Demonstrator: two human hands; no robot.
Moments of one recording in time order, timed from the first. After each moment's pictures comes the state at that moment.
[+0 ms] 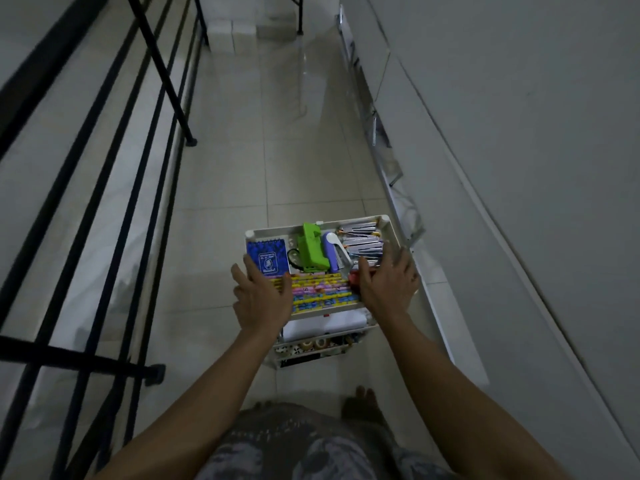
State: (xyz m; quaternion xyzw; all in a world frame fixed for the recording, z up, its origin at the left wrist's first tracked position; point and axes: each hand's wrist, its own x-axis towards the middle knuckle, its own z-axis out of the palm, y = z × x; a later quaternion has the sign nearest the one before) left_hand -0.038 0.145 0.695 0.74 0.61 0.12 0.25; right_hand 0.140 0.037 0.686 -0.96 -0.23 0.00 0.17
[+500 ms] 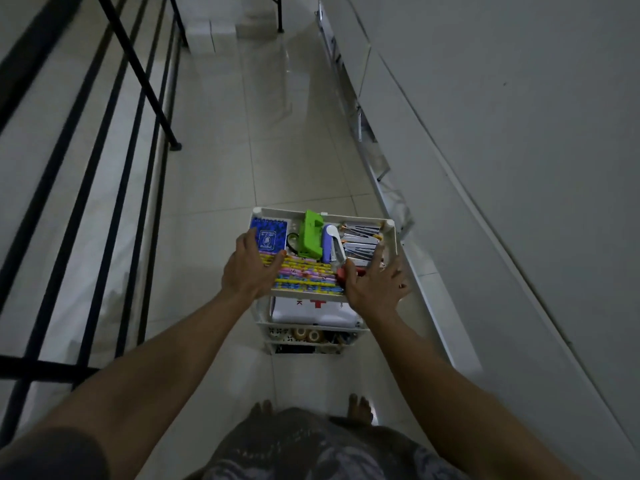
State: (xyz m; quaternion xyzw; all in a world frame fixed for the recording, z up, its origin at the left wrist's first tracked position) left_hand -0.020 0.207 0.700 0.85 0.45 0.12 0.25; right_hand 0.123 0.032 0.698 -0.97 -0.17 0.11 0.13
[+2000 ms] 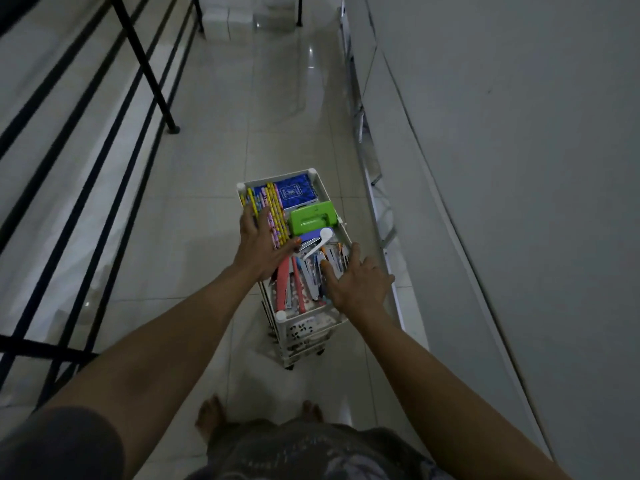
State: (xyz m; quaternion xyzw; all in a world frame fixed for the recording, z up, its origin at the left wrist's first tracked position) left_hand 0.131 0.134 0.678 0.84 0.43 0.15 0.30; right_hand 0.247 -0.036 0.704 -0.94 -0.34 0.11 0.02
